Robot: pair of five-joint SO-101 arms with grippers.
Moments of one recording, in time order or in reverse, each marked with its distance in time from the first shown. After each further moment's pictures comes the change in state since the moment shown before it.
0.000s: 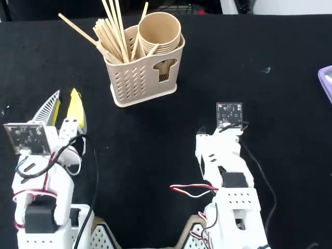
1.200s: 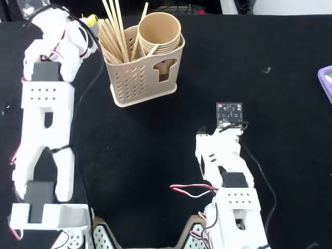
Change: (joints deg) left arm 0.4 85.5 -68.7 0.7 17.8; right arm 0.0 0.0 0.0 0.0 0.0
